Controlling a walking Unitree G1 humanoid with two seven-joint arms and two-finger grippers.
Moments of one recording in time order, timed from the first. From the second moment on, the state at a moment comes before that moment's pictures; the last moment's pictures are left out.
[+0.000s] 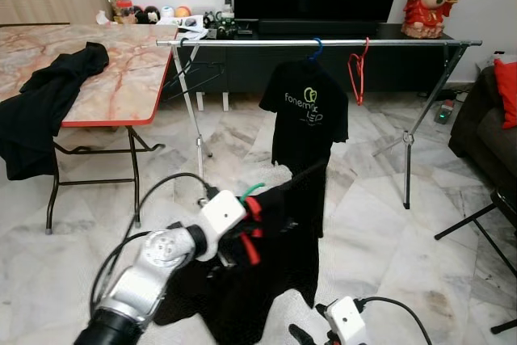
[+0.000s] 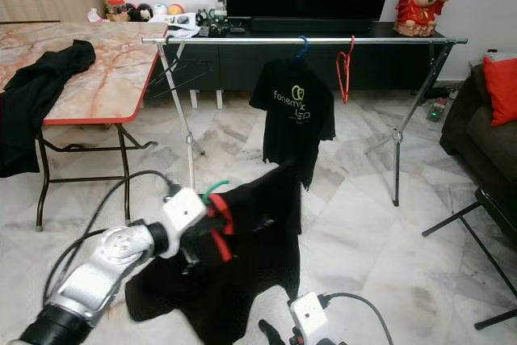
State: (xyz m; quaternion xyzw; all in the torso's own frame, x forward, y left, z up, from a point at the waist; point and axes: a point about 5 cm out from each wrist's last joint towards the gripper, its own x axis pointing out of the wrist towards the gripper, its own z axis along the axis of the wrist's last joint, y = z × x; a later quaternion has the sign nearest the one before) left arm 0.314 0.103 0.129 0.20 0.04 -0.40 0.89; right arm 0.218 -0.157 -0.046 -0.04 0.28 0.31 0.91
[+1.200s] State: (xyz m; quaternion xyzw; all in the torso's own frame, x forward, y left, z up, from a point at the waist) left arm 0.299 0.098 0.124 0.18 0.08 -0.47 0.86; right arm 0.277 -0.148 0.021 -0.10 0.09 0.34 0.93
